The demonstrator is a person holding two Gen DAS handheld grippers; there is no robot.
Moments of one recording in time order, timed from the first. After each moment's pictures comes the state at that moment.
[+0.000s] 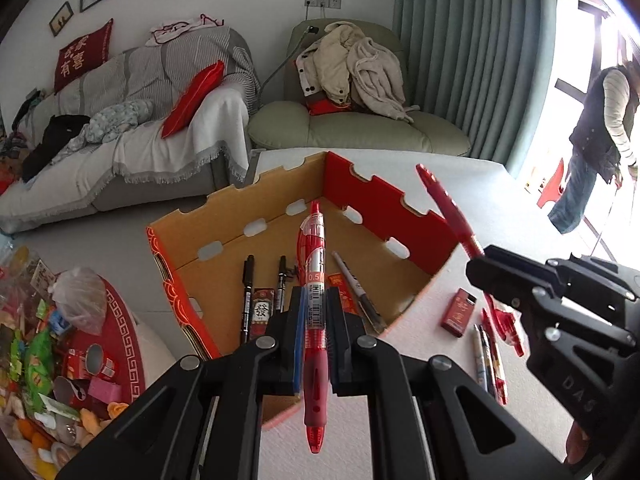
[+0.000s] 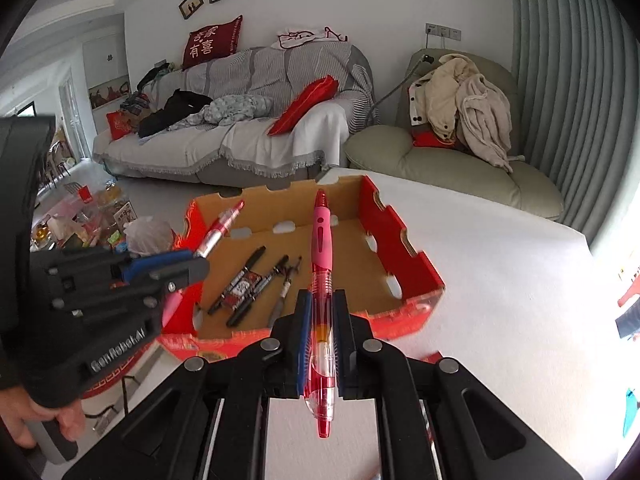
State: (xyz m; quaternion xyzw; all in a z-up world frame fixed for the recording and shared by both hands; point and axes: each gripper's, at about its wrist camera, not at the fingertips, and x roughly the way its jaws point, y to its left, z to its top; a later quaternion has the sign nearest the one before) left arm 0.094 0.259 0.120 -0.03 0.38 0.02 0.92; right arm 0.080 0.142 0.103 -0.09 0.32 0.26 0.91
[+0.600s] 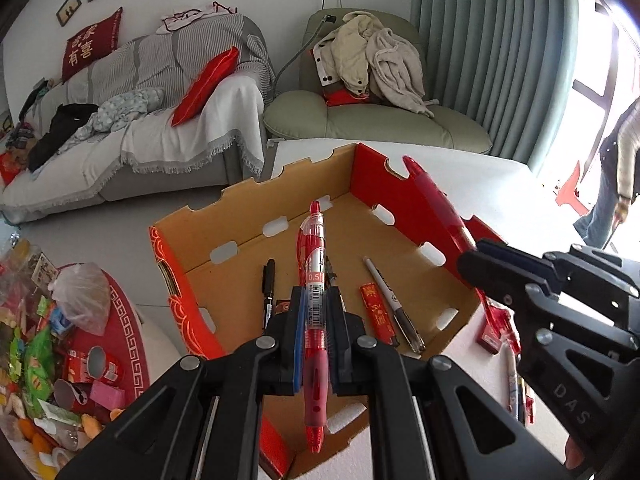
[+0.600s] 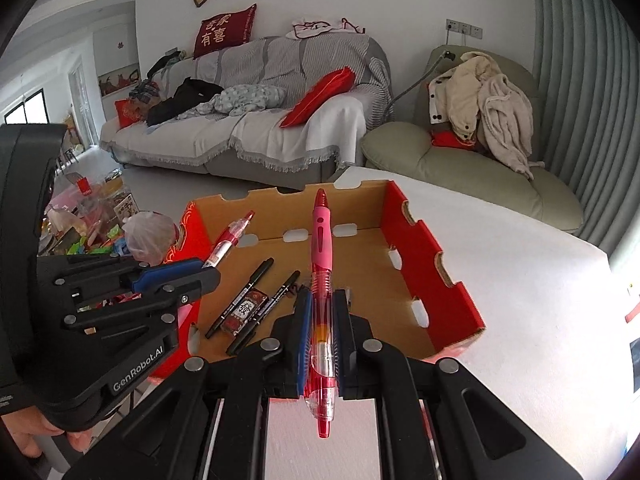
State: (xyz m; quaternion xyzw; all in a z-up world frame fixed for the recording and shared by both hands) left arm 0.129 0.281 0.097 -0.03 0.40 0.04 0.92; right arm 0.119 0.180 0.085 -0.12 0.33 0.27 0.90
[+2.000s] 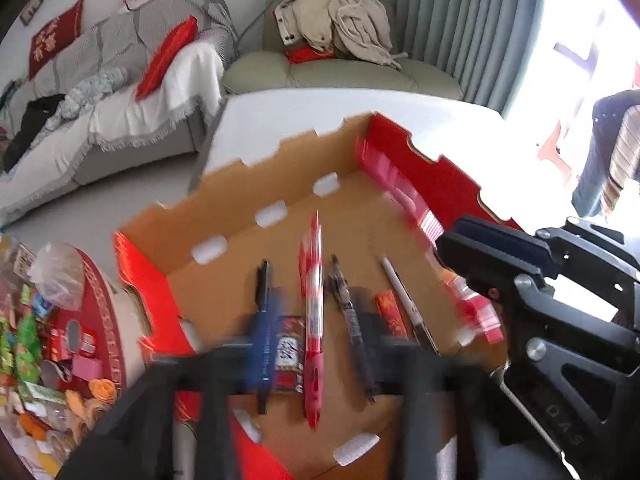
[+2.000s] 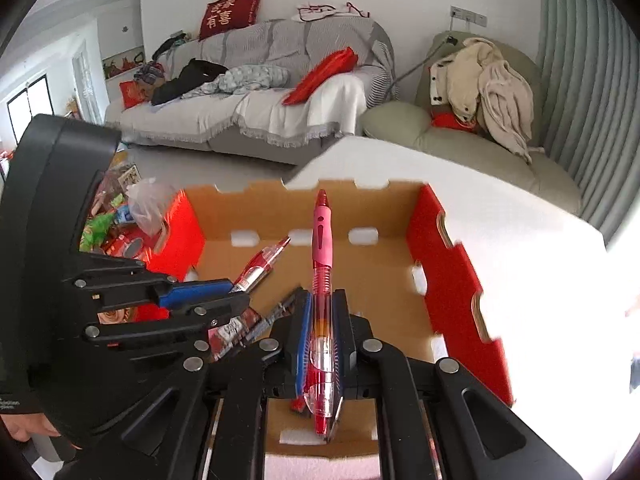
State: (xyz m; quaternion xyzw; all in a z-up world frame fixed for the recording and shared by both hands) left arm 0.112 0.221 0.081 -0.01 0.46 0.01 0.89; right arm 0.092 0.135 0.075 -0.13 0.36 0.28 0.88
